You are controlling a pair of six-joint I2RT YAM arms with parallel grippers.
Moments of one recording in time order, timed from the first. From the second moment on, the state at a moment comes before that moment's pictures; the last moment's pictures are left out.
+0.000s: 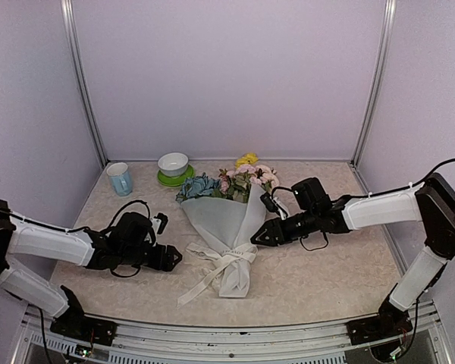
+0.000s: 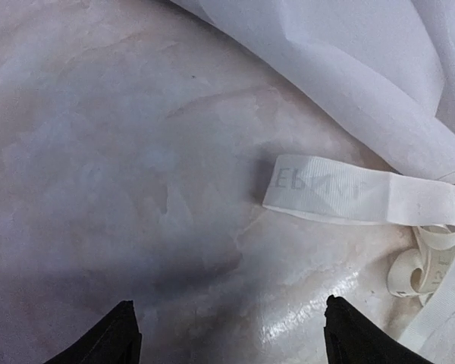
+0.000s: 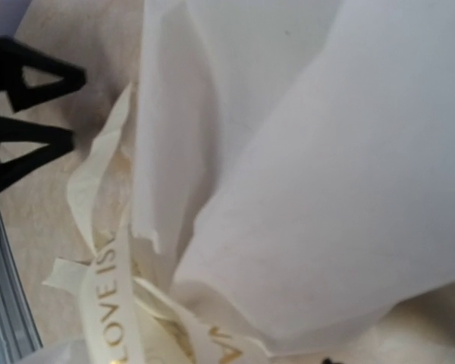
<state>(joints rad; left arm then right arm) -0.77 1.33 0.45 0.07 -0.06 -0.43 0.67 1.64 0.86 0.03 -0.58 0.39</state>
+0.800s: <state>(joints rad) -0.72 1.65 0.60 0.39 0.15 -0.22 0.69 1.69 0.89 0.00 -0.57 0.41</state>
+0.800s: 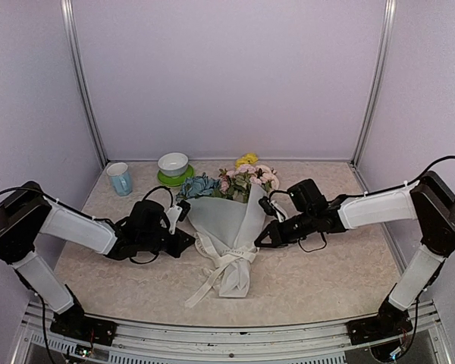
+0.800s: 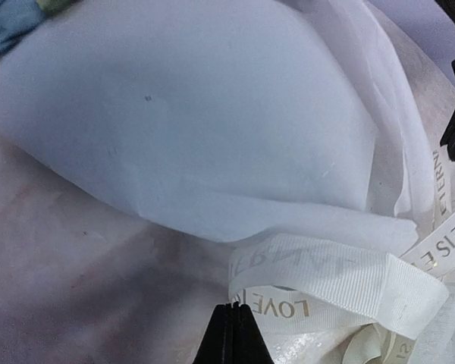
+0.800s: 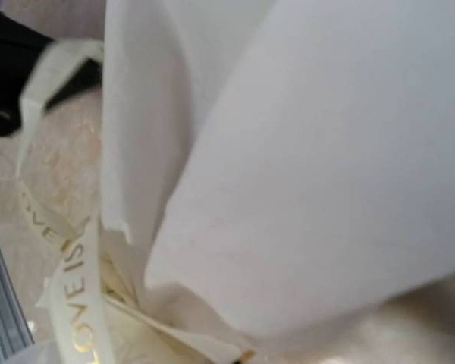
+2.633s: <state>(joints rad) -0.99 1.35 0.58 0.20 0.06 -0.03 0.71 1.68 1.12 -0.16 -0.54 0.31</state>
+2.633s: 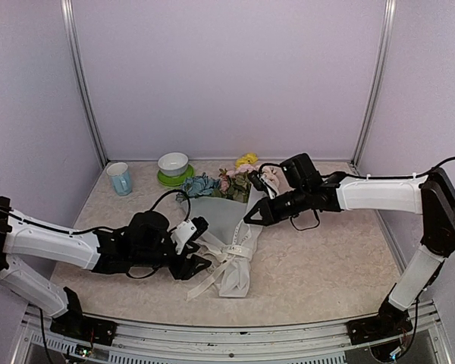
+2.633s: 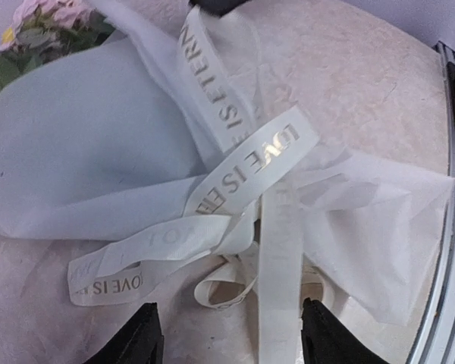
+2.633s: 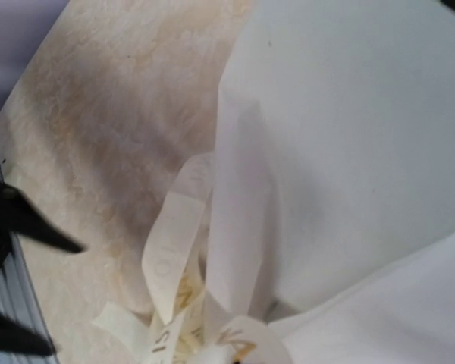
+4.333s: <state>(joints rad) -1.05 1.56 0.61 0.07 0.02 -0.13 0.72 1.68 1.18 -0.22 -0.44 0.26</state>
